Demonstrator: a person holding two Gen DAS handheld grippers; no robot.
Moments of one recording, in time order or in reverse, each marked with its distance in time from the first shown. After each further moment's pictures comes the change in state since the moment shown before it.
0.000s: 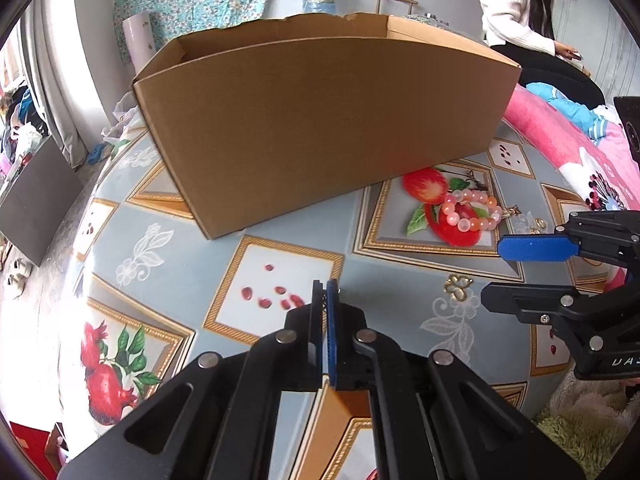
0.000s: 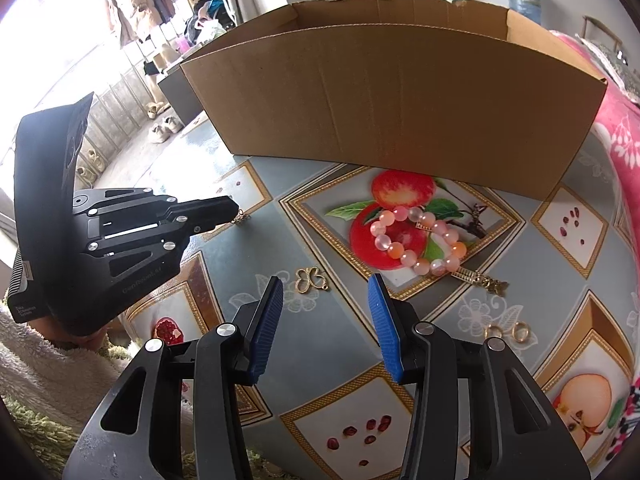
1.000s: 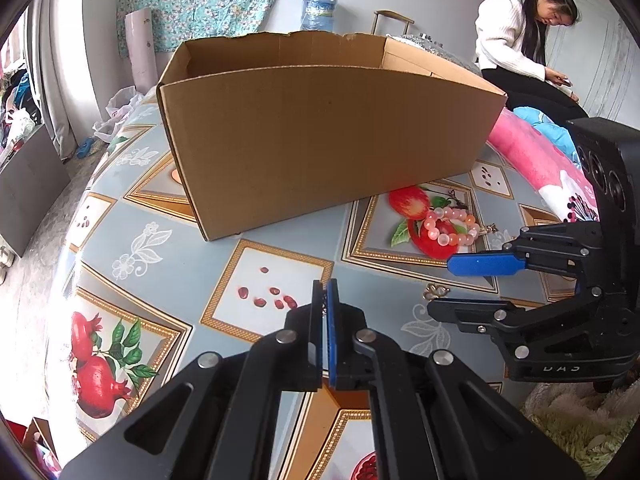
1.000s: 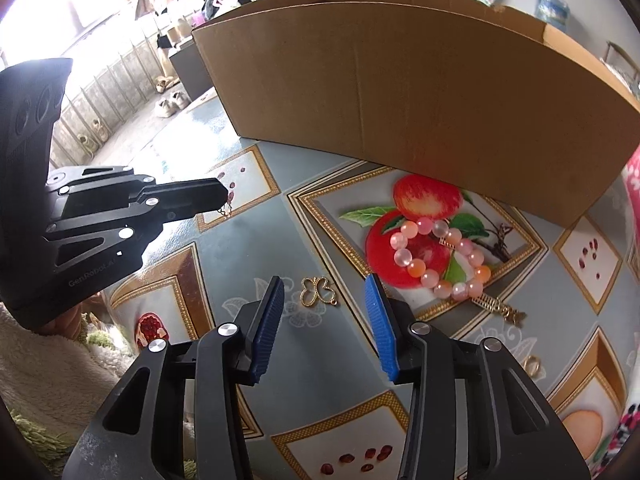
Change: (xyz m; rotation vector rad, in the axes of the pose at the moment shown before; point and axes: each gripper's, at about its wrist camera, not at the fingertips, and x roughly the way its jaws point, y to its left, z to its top) left arm -0.014 0.006 -0.003 -0.044 -0.051 -0.080; right arm 0.037 0.027 0.013 -0.114 0.034 -0.018
